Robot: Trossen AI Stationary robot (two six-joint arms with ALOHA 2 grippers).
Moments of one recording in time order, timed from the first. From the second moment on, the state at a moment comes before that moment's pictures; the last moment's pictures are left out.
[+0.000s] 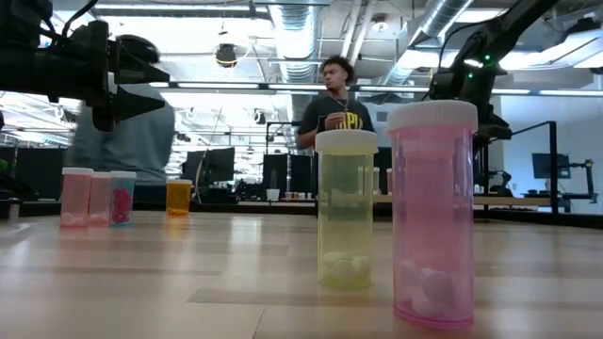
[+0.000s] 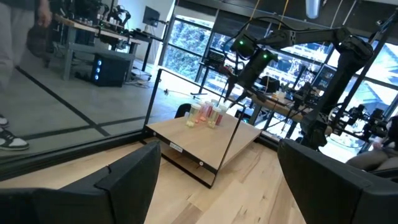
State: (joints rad) left arm 0.15 0.01 0.01 0.07 -0.38 -0.33; right arm -1.11 1.49 1.11 -0.85 -0.05 1.81
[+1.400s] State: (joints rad) left arm 0.15 0.01 0.01 0.07 -0.38 -0.33; right arm -0.99 1.49 1.06 -0.84 0.04 2.16
